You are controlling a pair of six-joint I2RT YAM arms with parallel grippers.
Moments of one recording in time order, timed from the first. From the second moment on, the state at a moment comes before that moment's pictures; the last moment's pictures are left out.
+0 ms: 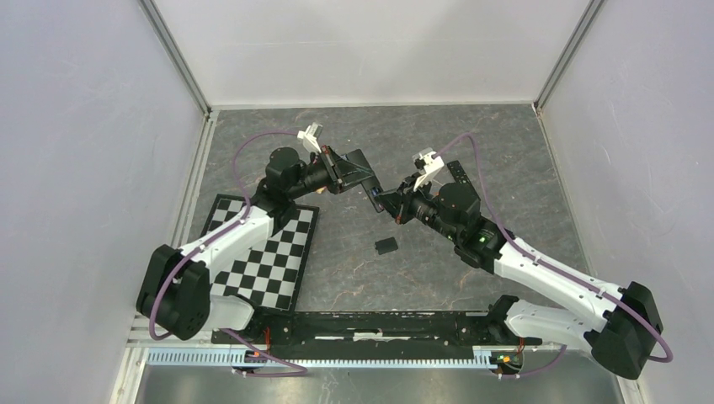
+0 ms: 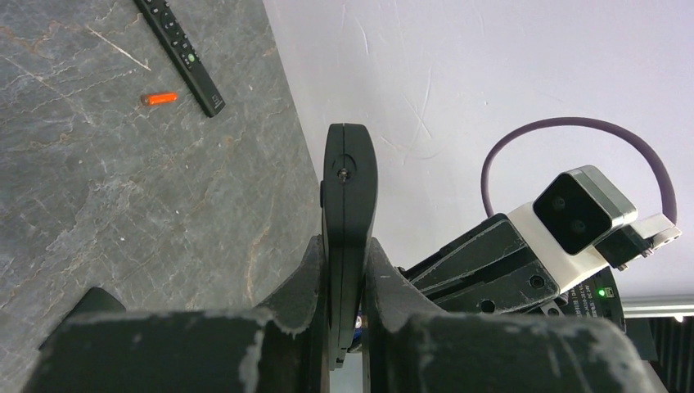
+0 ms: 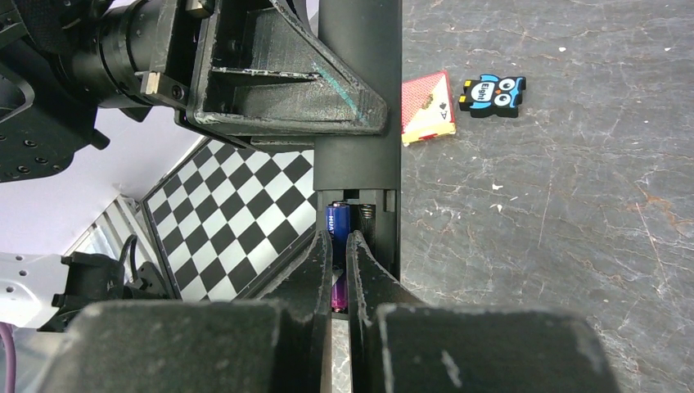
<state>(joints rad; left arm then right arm) -0.48 1.34 0.82 0.46 0.57 -1.17 0.83 1.06 0.74 0.16 -0.01 0.41</state>
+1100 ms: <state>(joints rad) -0.43 1.31 0.78 0.56 0.58 -1.17 0.83 1.10 0.79 0.13 0.01 0.45</state>
